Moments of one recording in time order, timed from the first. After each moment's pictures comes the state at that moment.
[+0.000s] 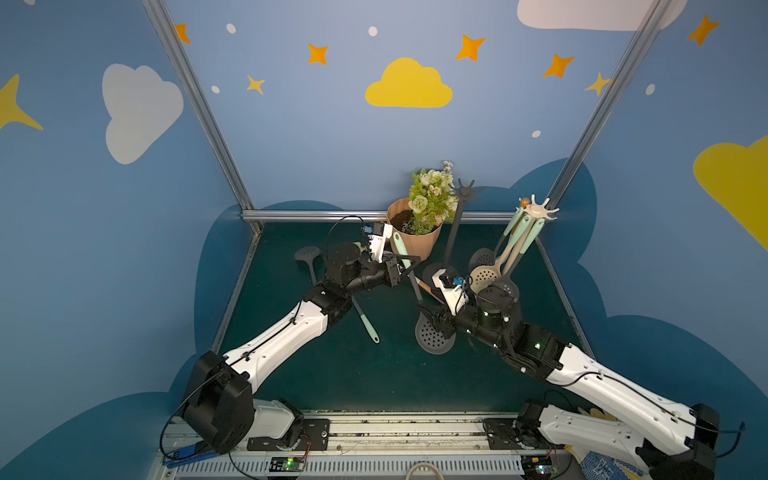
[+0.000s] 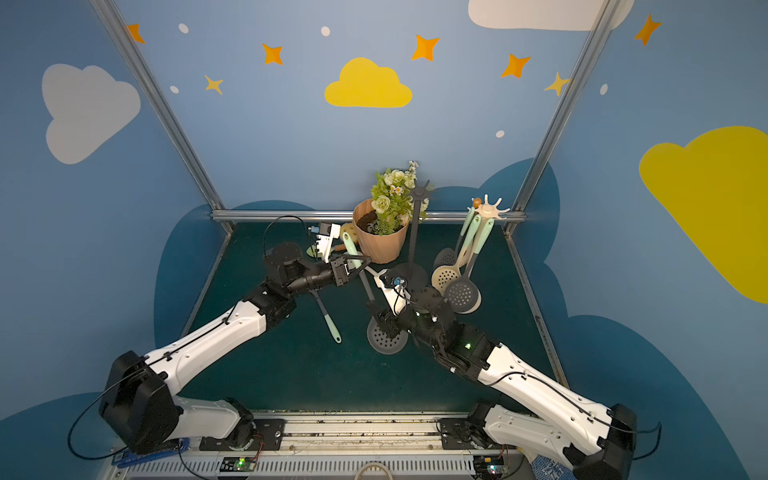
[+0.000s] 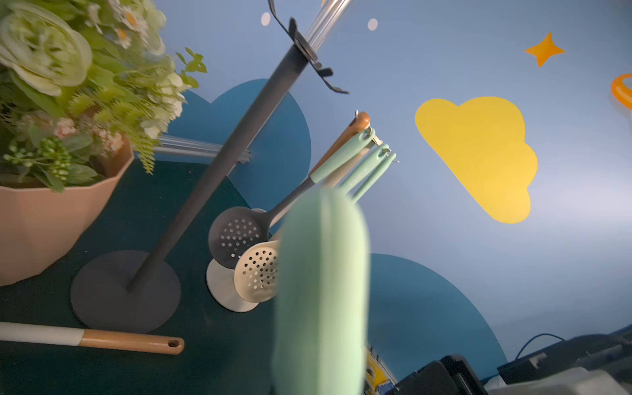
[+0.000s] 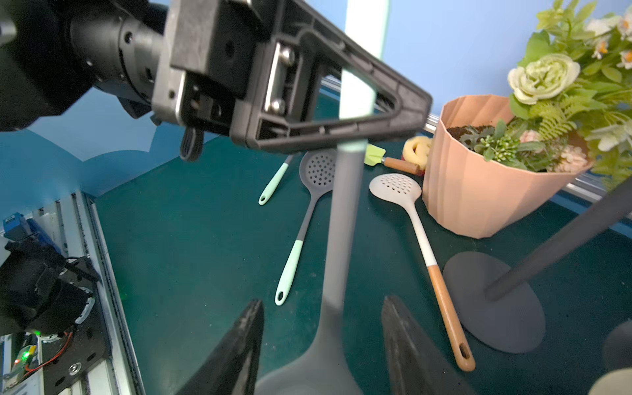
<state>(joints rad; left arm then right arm) -0.58 1.37 1.03 0.29 0.56 -0.72 0.95 1.00 0.91 -0.24 0.06 0.04</state>
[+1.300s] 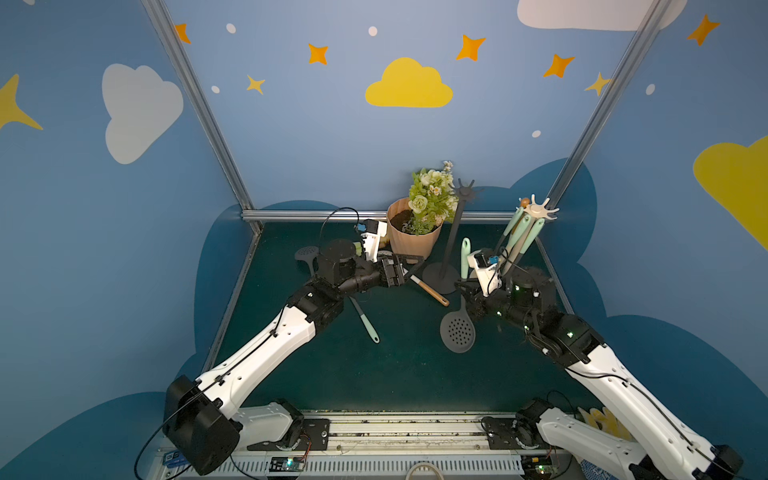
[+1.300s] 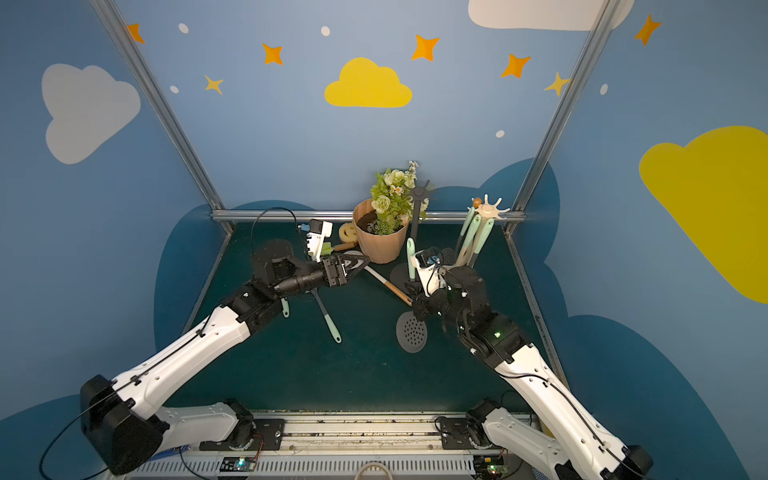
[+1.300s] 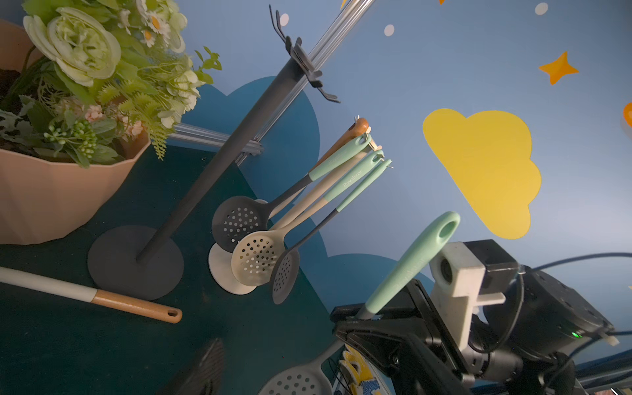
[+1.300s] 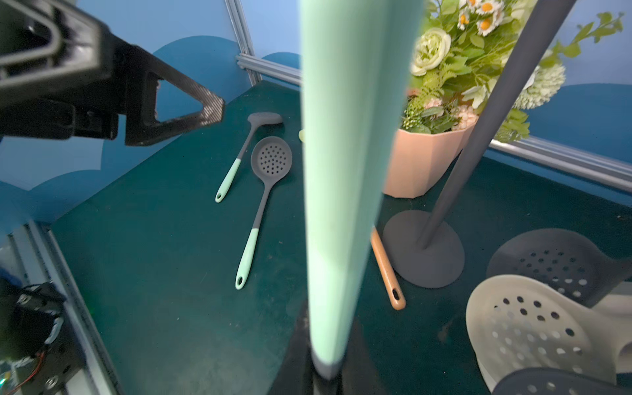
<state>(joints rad) -0.60 1.25 1.12 0.02 0.47 -0.75 0.60 0.91 1.02 -0.52 -0.16 0.04</state>
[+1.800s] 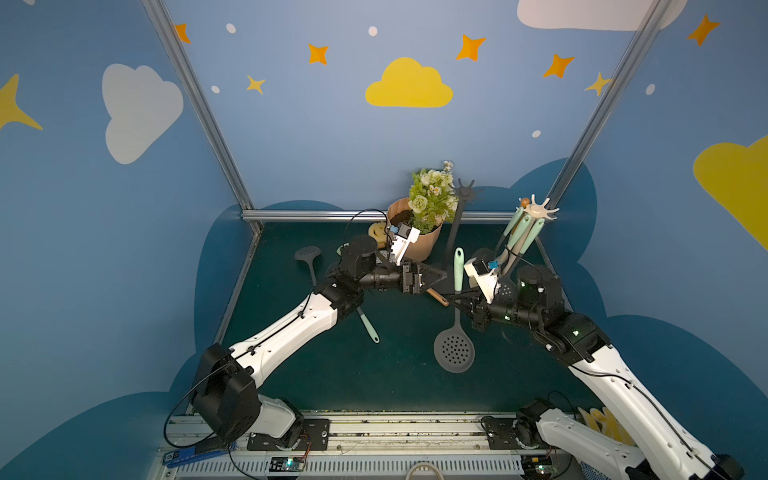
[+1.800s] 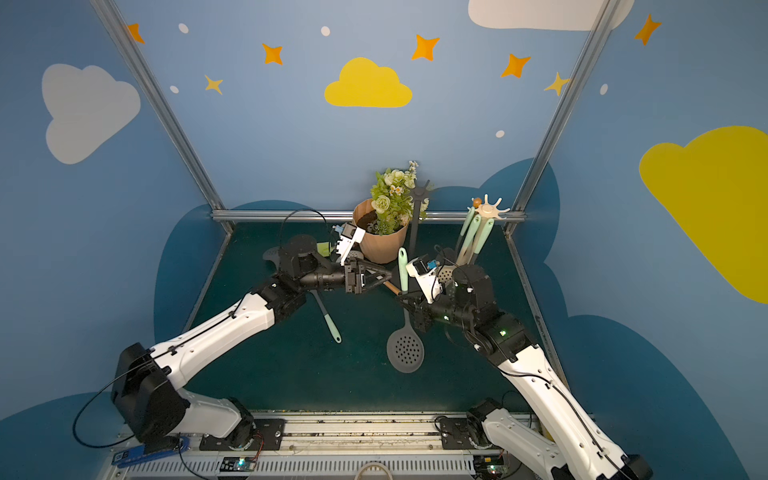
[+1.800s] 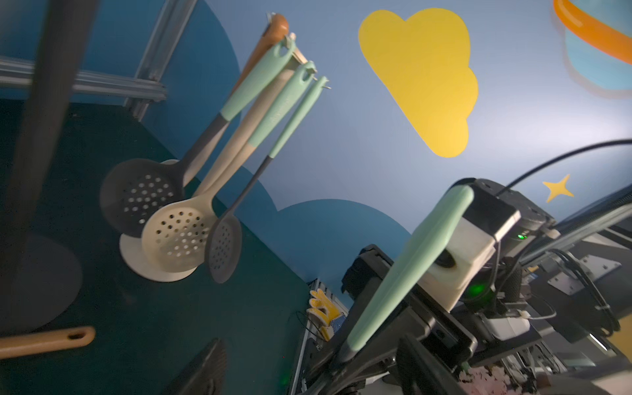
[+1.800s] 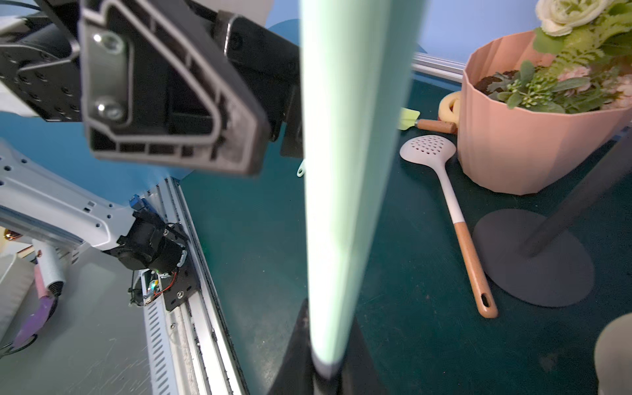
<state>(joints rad) -0.67 1.45 1.20 0.17 0.78 -0.67 0.55 0.92 1.04 -0.57 -0.52 0.04</state>
